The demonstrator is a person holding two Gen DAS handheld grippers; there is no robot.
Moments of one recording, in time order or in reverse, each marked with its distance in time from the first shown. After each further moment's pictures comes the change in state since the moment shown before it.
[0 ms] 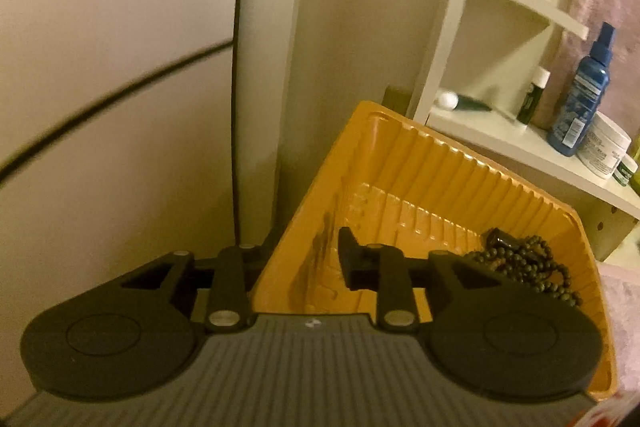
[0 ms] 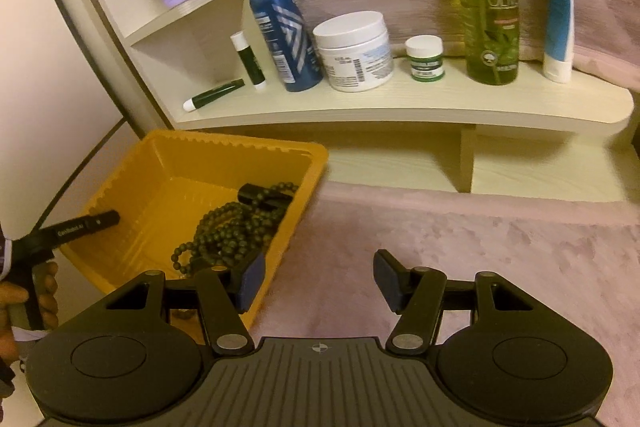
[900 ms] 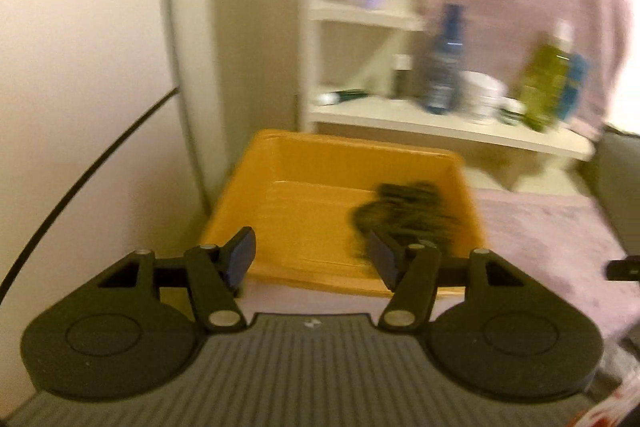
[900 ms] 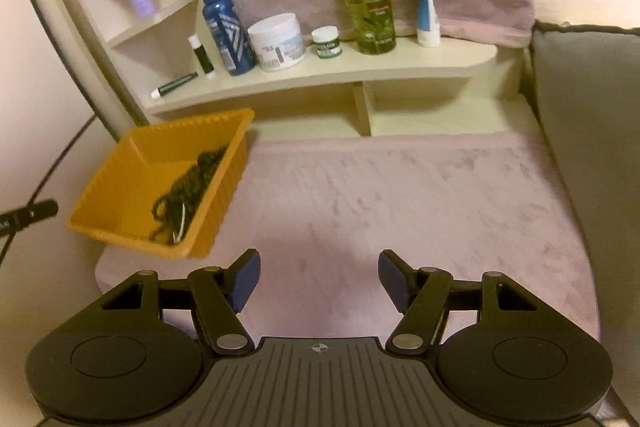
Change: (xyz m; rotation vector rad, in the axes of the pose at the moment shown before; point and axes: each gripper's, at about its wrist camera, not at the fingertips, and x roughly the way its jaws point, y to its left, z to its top) left arm -0.129 -0.078 -0.007 0.252 0.003 -0.099; right arm -0.103 -0.008 -0.060 0.078 0.004 -0.159
